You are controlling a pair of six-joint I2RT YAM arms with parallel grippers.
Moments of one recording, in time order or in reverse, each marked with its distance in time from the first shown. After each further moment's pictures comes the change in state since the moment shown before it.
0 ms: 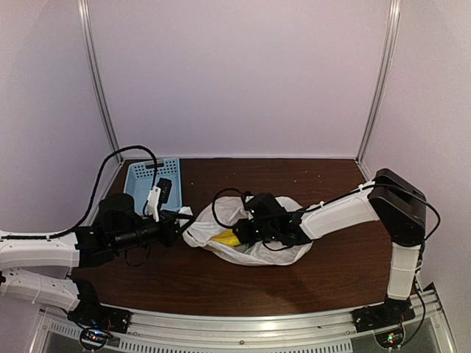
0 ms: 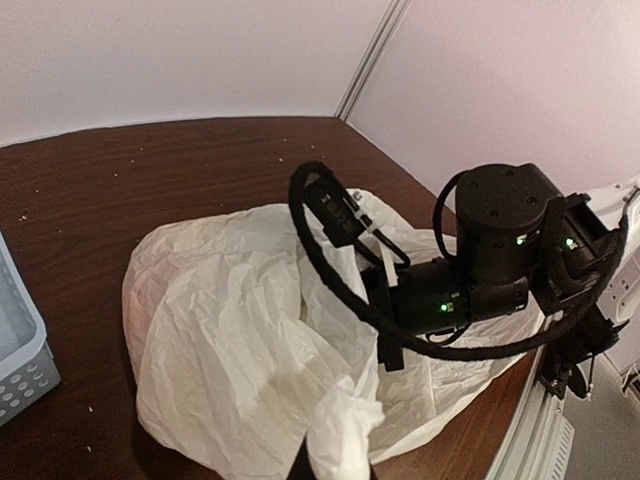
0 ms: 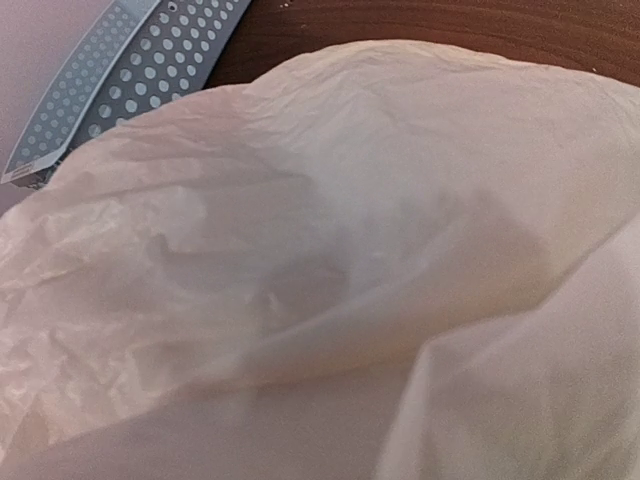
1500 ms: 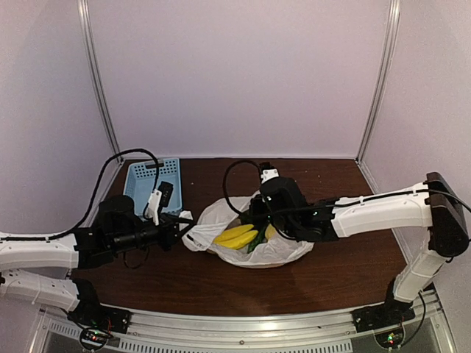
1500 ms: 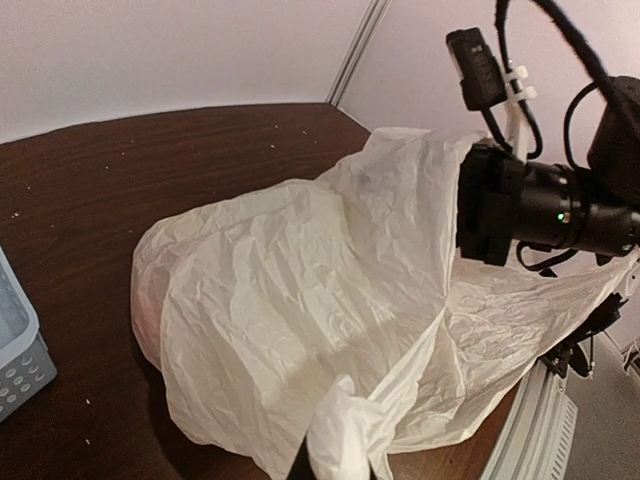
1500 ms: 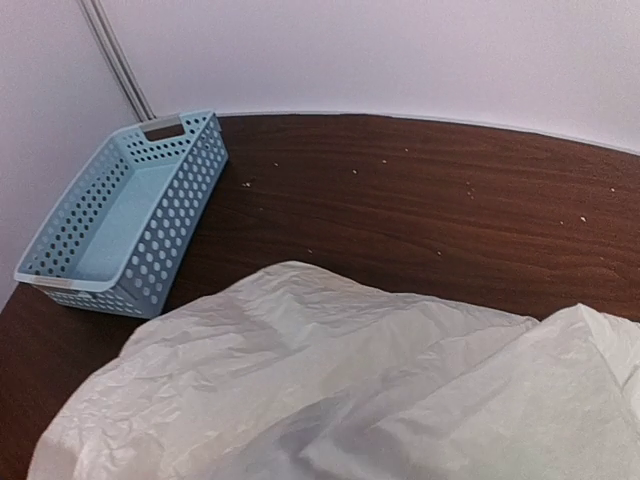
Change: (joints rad) left arm 0.000 -0.032 -0.022 -0.030 0.035 0.032; right arm 0.075 -0.282 -0.040 -0.084 0.428 -0.114
